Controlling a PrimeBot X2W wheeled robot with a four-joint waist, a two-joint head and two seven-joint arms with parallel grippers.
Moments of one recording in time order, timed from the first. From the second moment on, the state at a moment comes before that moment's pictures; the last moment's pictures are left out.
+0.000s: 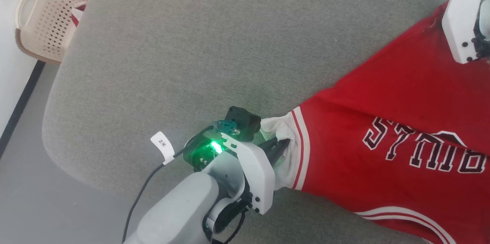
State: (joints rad) left arm -0.52 0.18 -0.73 0.24 -0.69 0.05 0.29; right arm -1.19 -0.60 0.83 0.81 0.69 0.13 0.71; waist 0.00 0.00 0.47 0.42
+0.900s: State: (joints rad) left arm -1.07 0.49 -0.54 0.26 -0.65 0.04 0.52; right arm -1.21 -0.66 0.71 0.68 0.88 0.13 0.51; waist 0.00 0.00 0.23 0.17
